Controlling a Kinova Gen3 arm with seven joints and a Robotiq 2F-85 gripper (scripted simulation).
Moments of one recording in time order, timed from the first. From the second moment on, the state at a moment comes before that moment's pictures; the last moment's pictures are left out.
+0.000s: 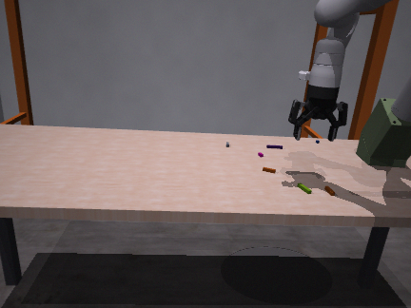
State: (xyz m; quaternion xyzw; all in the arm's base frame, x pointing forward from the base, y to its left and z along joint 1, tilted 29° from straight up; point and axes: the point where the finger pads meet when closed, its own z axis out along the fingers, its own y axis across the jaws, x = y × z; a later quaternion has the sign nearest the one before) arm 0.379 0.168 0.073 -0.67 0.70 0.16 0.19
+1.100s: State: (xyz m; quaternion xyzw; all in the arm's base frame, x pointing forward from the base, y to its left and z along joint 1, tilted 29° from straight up) arm 0.387 0.163 0.072 -0.67 0.70 0.16 0.19
